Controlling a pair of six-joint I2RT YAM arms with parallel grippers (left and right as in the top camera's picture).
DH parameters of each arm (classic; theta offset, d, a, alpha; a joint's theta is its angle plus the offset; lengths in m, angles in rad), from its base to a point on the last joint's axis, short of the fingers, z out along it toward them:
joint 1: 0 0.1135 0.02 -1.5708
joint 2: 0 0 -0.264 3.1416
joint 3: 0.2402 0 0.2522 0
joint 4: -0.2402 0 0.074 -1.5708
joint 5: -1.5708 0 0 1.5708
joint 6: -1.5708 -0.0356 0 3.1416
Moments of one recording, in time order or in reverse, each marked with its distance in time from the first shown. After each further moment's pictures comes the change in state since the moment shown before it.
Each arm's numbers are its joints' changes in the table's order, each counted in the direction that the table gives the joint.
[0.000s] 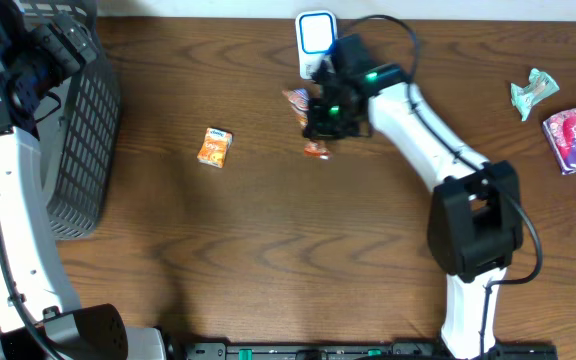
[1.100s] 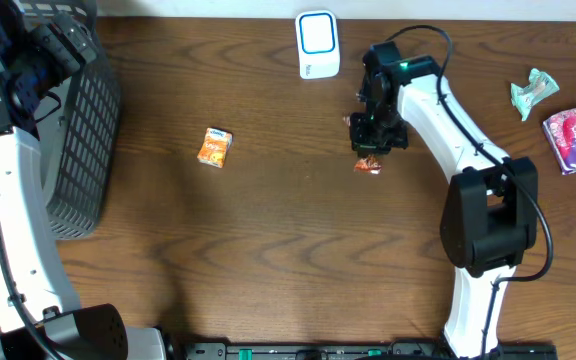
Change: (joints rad) left arm 0.000 0.000 0.000 0.000 0.000 0.000; right arm -0.089 0.002 -0.001 -0.256 -0.320 0.039
